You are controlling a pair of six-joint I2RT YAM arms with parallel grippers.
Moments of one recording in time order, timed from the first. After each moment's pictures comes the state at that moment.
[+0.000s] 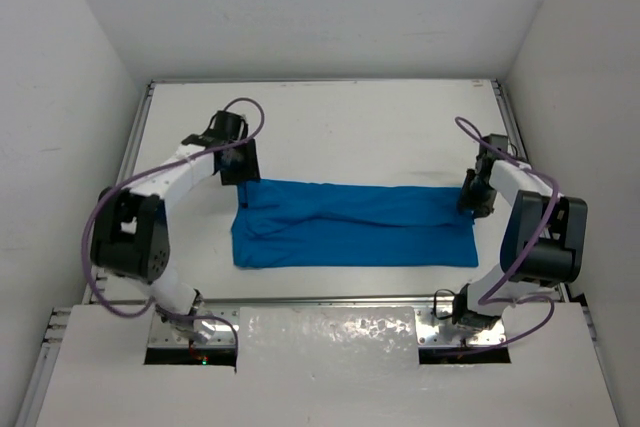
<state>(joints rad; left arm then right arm) -0.22 1.56 1.09 -0.58 0.02 -0.38 -0.21 1.60 0.88 -0.61 0.09 0.20</state>
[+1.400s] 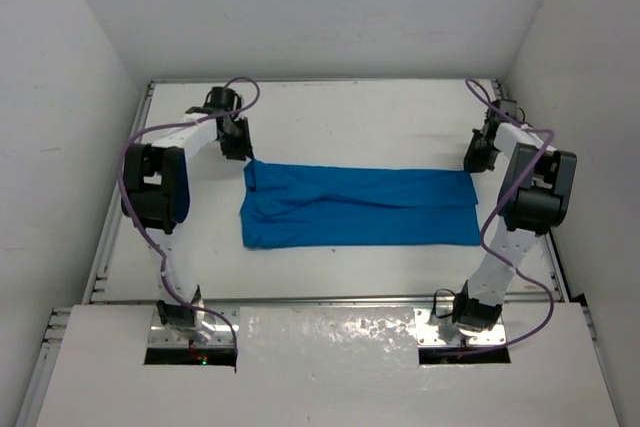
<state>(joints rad) -0.10 1.99 1.47 -0.58 0.12 -0.30 -0.28 2.00 1.34 -0.50 -0.03 0.18</state>
